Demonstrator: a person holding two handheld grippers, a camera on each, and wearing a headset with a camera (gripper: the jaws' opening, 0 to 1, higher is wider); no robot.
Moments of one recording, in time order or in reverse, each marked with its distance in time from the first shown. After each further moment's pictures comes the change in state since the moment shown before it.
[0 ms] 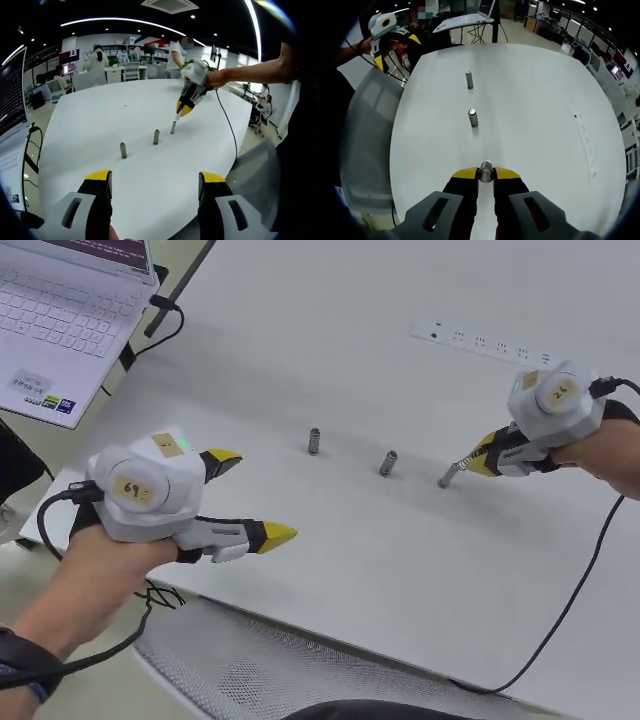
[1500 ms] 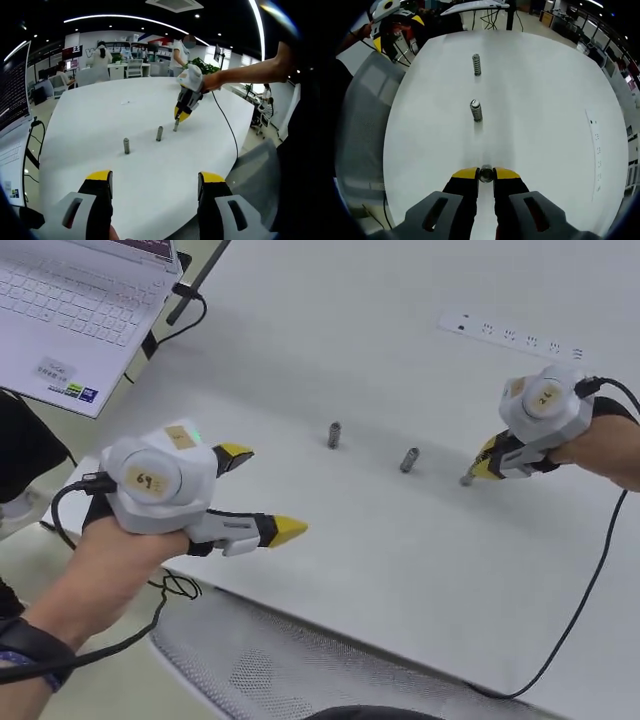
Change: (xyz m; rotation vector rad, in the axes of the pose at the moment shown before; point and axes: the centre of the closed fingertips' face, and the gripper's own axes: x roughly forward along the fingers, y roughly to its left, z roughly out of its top) left arm -0.003 0.006 -0.008 -0.029 0.022 0.013; right arm 0.041 0.001 -0.008 -0.096 0.102 0.067
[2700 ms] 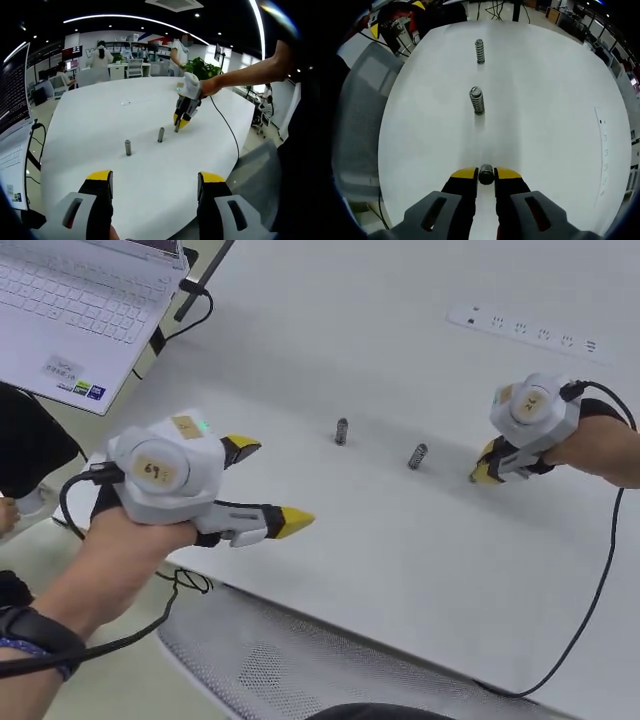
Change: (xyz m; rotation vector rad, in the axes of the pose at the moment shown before) left arm 0.001 0.004 0.008 0.007 0.003 0.007; right arm 0.018 0.002 -0.007 -0.028 0.053 0.027
